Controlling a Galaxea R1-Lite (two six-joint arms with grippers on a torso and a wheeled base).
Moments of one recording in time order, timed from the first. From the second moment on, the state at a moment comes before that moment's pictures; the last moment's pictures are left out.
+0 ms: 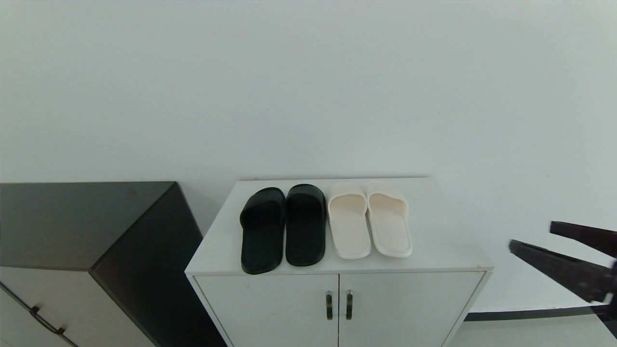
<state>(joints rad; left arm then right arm) 0.00 0.00 0.00 0.00 -0.03 0.02 0.69 1.07 -0.55 -0.27 -0.20 0.16</state>
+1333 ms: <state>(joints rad) 0.00 0.00 0.00 0.00 -0.03 0.02 0.75 2.13 -1.22 -0.61 -0.61 0.22</state>
